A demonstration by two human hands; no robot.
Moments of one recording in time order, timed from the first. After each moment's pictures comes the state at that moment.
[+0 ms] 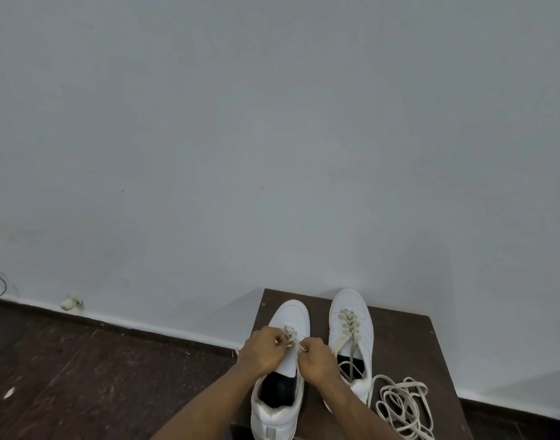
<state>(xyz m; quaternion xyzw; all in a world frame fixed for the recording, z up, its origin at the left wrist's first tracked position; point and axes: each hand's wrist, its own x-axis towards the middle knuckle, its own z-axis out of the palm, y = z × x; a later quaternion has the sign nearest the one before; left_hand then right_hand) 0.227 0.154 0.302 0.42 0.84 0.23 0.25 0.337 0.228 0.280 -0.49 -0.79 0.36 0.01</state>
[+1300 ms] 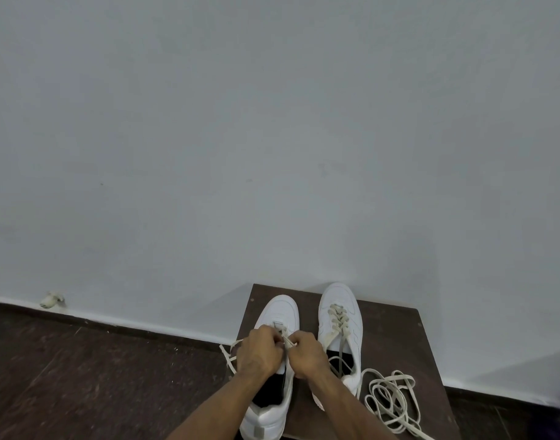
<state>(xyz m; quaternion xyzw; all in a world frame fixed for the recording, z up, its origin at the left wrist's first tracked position) 0.246 0.170 0.283 0.39 0.89 0.20 0.16 0.335 0.233 0.285 -0.51 -0.76 0.41 0.00</state>
